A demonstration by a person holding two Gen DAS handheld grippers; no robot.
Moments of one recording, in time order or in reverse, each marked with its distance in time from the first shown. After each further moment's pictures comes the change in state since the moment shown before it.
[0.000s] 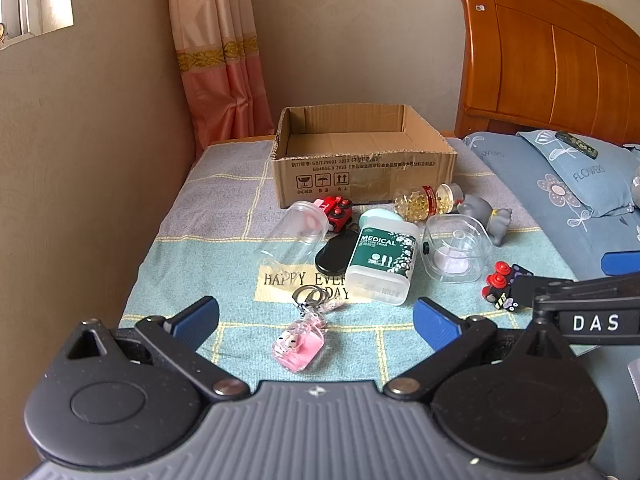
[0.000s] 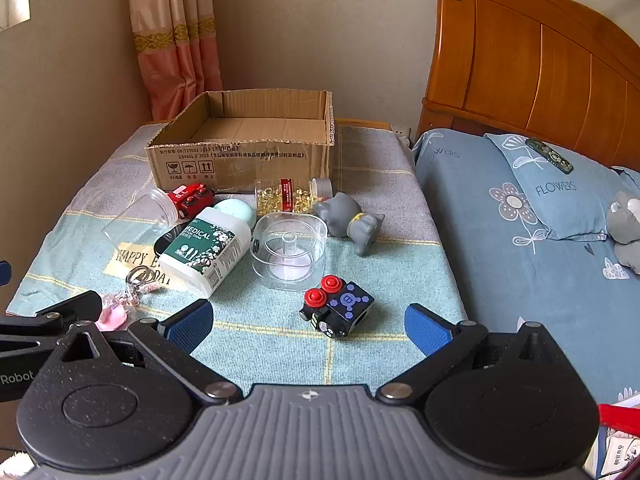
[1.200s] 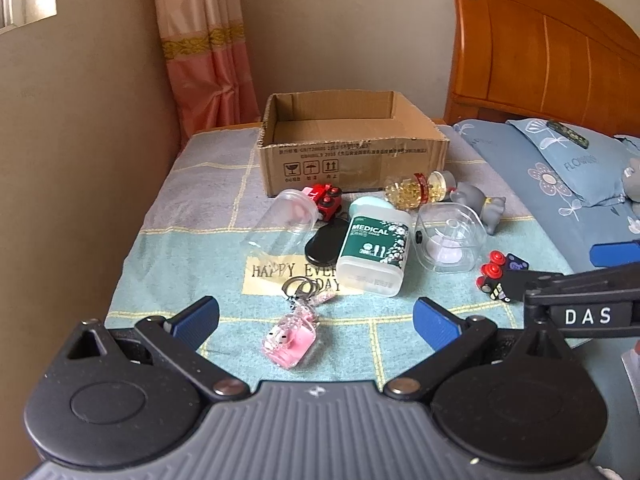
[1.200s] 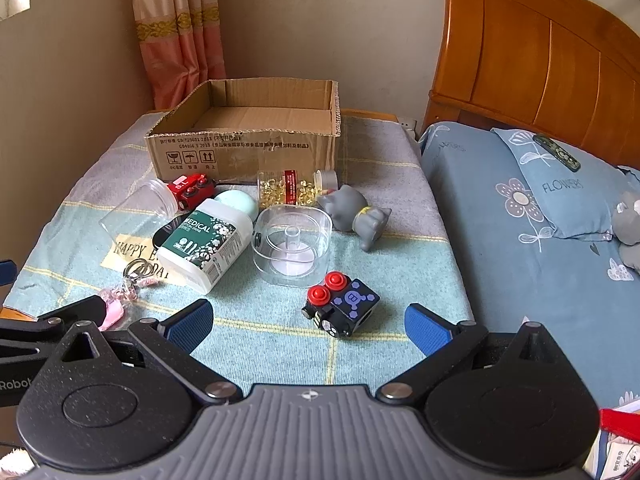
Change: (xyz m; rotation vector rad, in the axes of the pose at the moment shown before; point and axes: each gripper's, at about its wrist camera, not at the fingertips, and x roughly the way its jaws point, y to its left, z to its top) left arm 0.011 0.002 0.002 0.016 0.039 -0.050; right arm 0.012 0.001 0.003 -0.016 0.027 0.011
